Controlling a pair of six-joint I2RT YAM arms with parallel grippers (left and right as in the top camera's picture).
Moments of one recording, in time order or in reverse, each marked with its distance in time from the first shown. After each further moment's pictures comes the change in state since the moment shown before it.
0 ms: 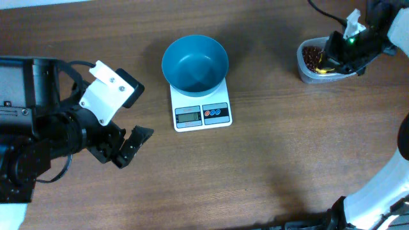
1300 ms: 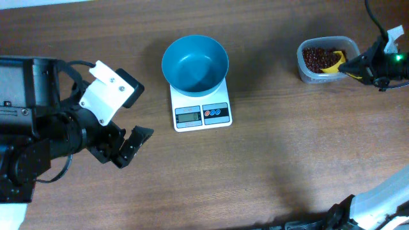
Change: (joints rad) left arm 0.000 0.000 0.000 0.000 0.000 0.000; right arm -0.296 0.008 -0.107 0.066 -0.467 -0.153
